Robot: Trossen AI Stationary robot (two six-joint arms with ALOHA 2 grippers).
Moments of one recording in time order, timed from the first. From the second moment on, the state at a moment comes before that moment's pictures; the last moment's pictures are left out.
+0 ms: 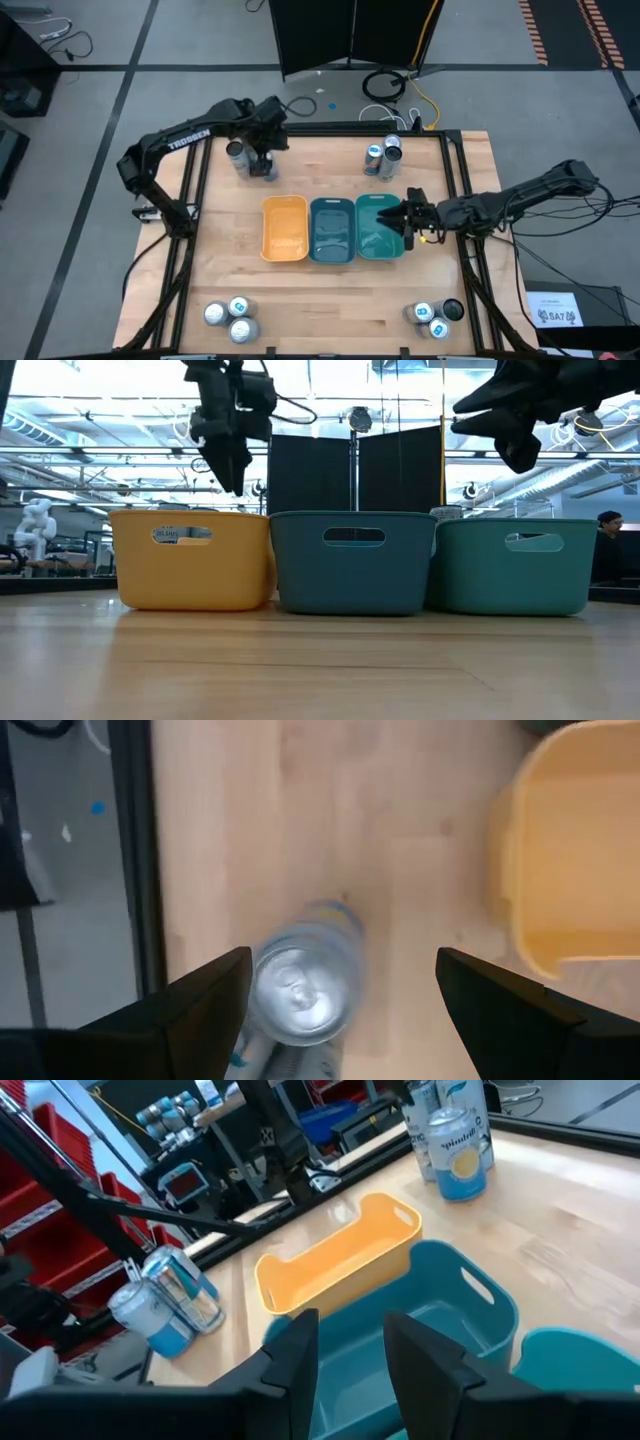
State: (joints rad) left arm 0.57 1.62 1.51 -1.19 0.03 0.59; right arm 0.29 0.83 0.44 0.12 0.40 0.62
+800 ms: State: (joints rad) left arm 0.64 1.68 1.49 -1.22 0.06 0.70; right arm 0.29 0.90 0.44 0.16 0.40 0.62
